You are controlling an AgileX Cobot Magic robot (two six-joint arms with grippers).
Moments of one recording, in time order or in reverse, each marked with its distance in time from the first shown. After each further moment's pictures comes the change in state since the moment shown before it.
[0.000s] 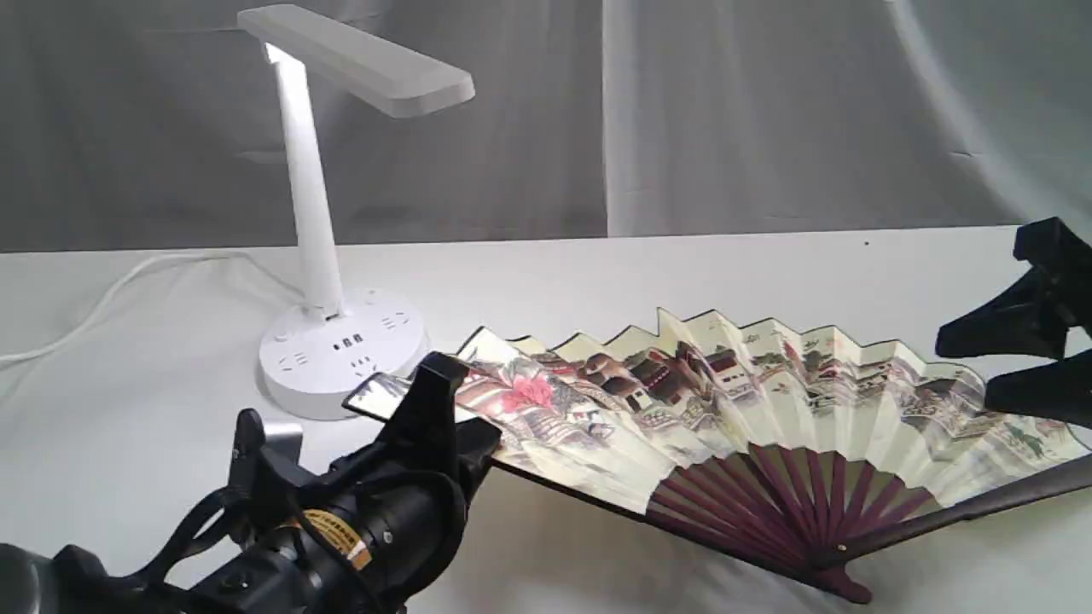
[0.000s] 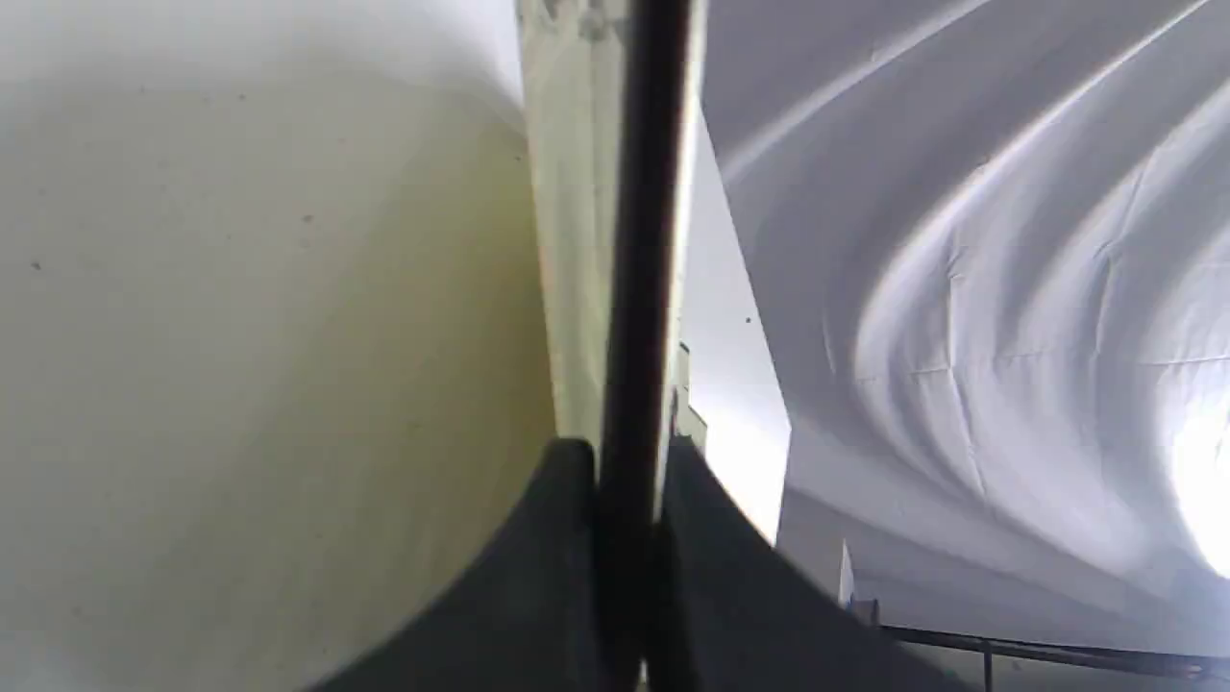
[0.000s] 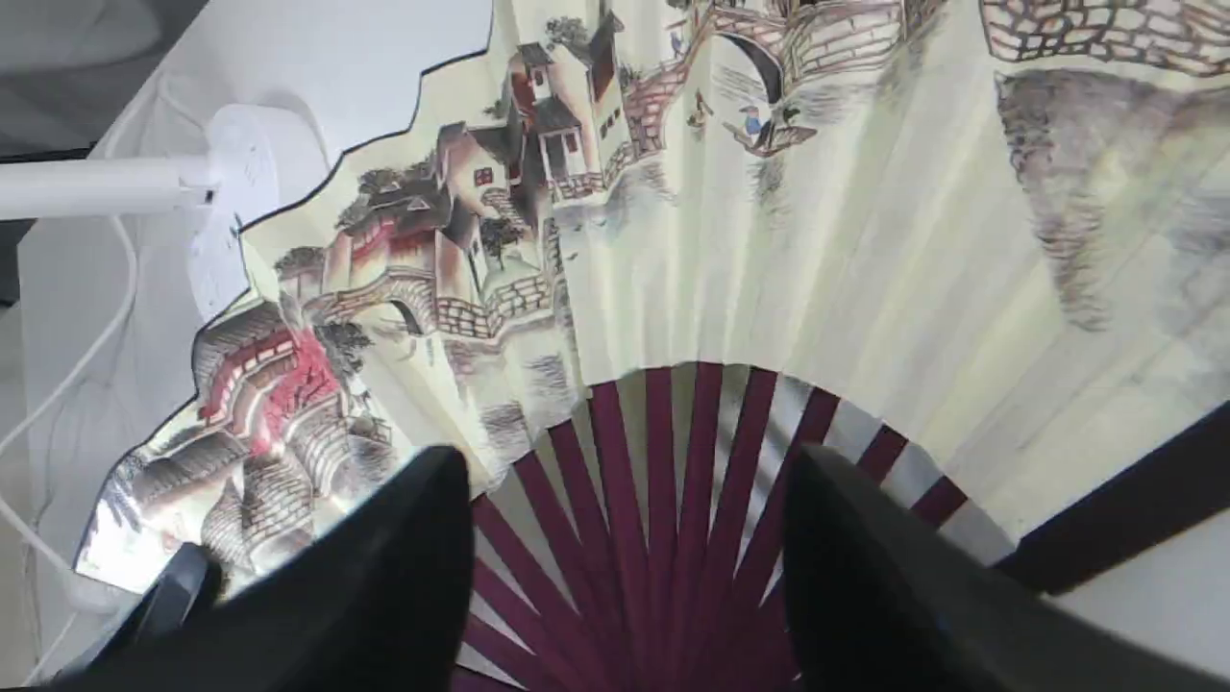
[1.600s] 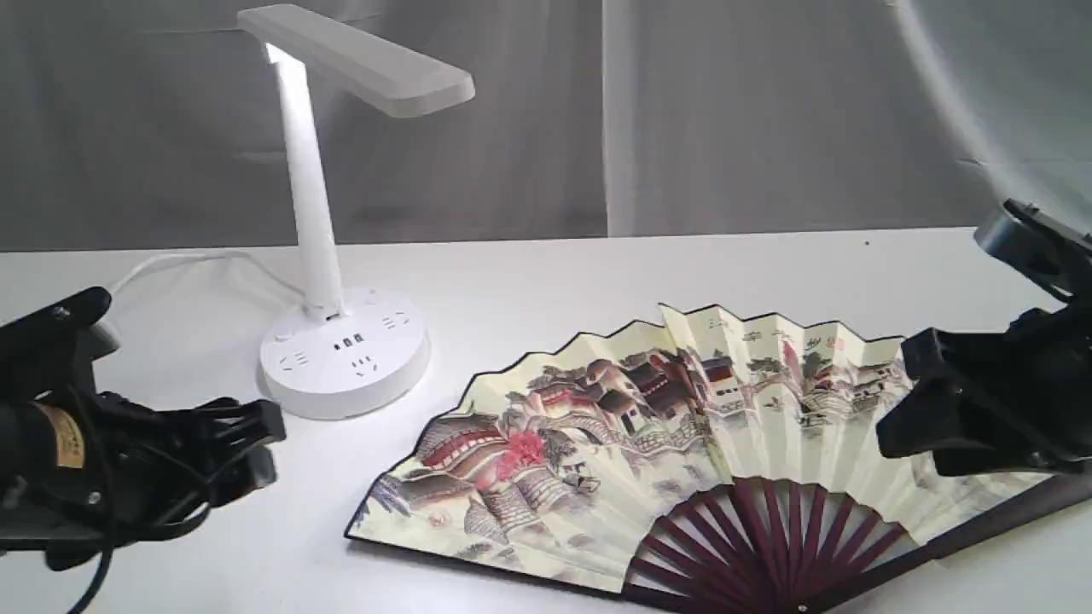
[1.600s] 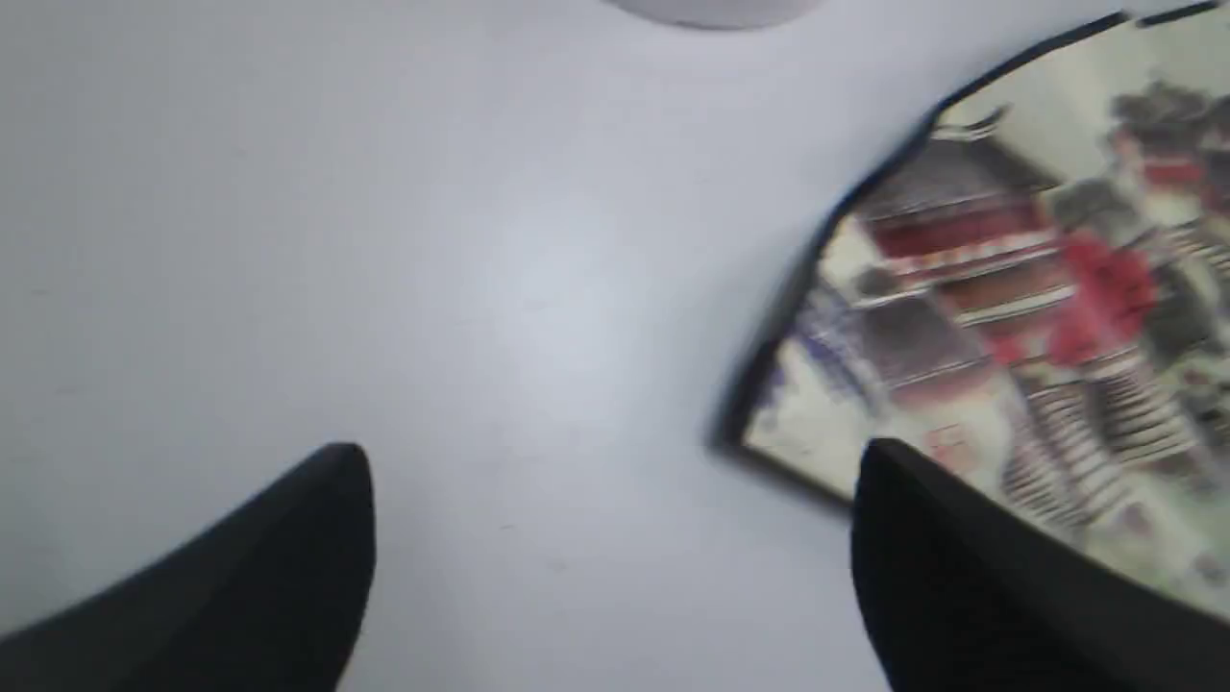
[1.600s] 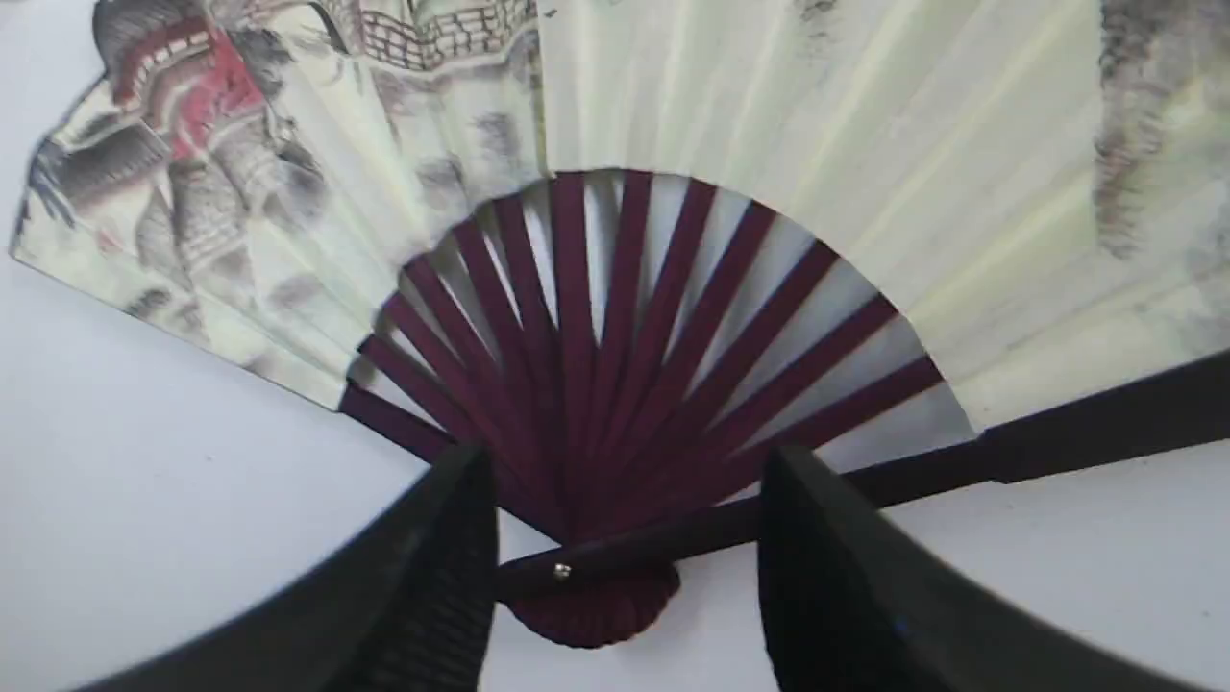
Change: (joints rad) left arm 0.472 -0.404 -0.058 0.586 1.085 0.517; right arm 0.228 0.000 0.000 -0.319 -0.097 0.026
